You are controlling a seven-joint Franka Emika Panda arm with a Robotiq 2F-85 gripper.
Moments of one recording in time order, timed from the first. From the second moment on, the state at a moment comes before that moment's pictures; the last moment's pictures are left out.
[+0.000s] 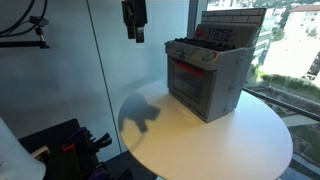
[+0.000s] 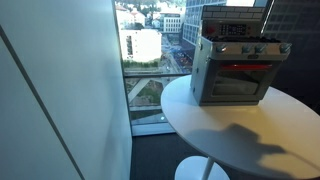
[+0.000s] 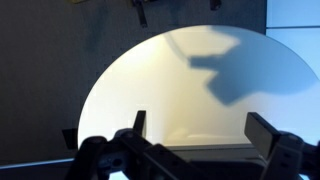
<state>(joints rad) -0.12 -0.48 -0.04 -2.30 -0.03 1.82 0.13</state>
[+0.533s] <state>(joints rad) -0.12 -0.35 -0.04 -2.18 -0.03 1.98 0.19</state>
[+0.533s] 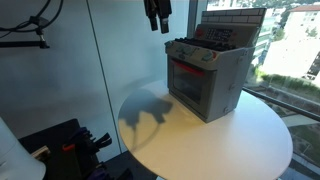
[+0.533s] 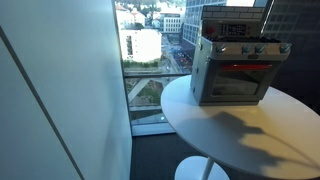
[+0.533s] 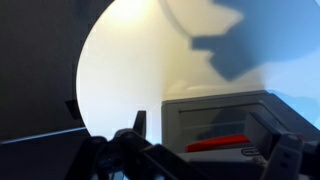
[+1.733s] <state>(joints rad) -0.15 -0.13 -0.06 -2.09 -0.03 2.37 0.57</state>
